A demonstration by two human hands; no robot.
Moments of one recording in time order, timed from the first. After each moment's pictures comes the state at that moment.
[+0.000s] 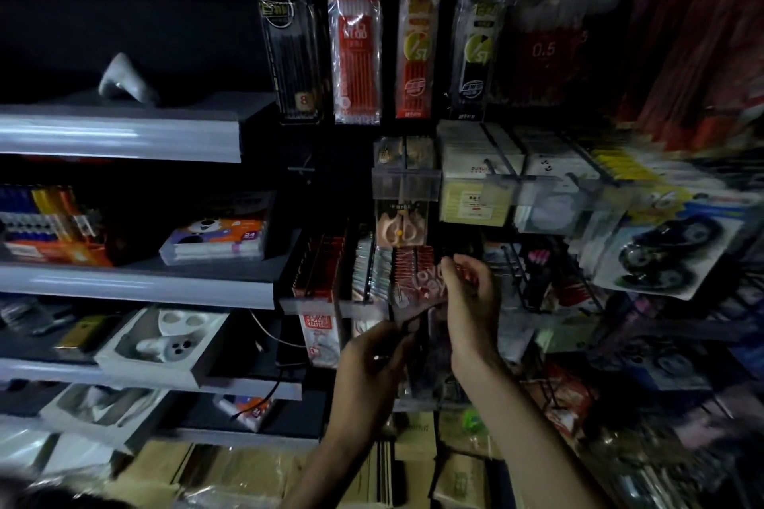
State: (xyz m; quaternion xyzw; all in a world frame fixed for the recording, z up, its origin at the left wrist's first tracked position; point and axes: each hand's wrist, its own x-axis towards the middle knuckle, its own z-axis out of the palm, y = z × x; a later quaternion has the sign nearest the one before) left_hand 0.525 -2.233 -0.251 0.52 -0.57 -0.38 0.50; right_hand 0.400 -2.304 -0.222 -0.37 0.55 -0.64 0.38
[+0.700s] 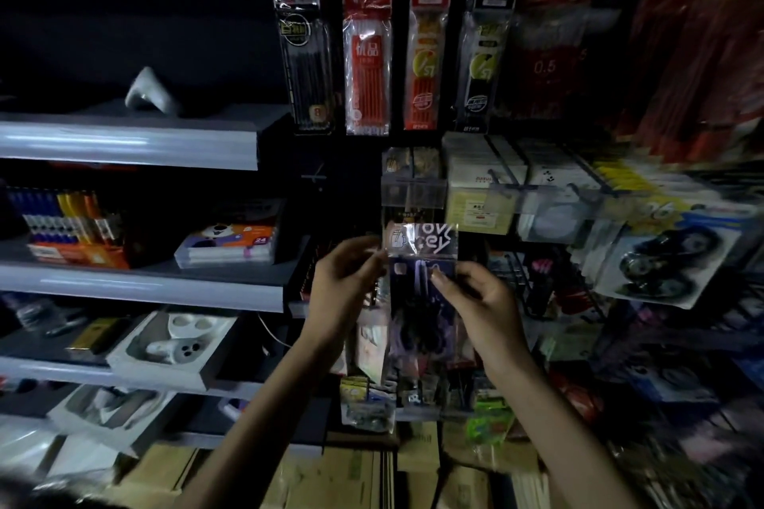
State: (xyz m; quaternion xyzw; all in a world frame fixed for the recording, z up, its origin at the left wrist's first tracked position) left_hand 0.563 -2.286 -0.178 0.49 -0.51 -0.40 0.58; right_hand 0.376 -2.287 -0.202 -0.53 0.45 -0.57 0.42
